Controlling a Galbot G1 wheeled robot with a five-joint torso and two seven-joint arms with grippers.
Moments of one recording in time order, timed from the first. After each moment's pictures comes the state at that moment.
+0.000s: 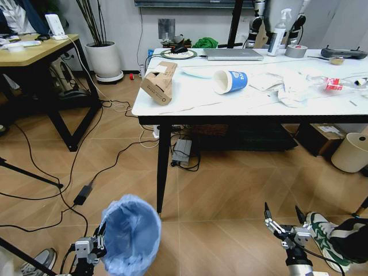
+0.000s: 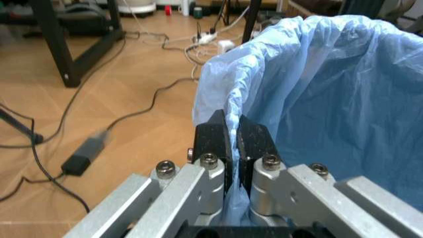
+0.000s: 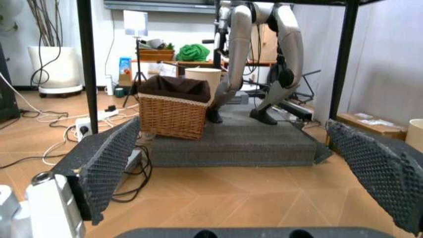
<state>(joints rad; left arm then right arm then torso) 1.93 -1.37 -0.71 -2.06 -0.29 -0.16 0.08 -1.75 1.50 0.78 1.85 0.22 0.48 -0.17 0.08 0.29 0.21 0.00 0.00</state>
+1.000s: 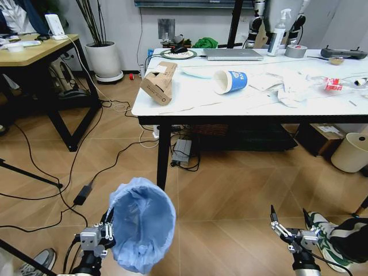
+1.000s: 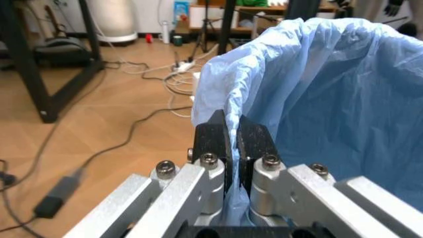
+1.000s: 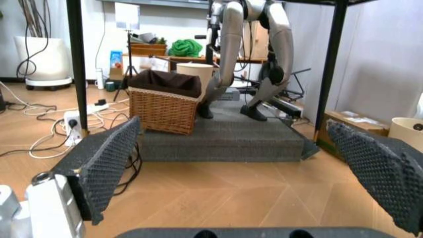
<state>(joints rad) 2.02 -1.31 -0.58 -2.27 -0.24 -0.14 -0.04 -1.77 1.52 0.81 1.86 0.19 0.48 -0.17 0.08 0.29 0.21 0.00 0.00</state>
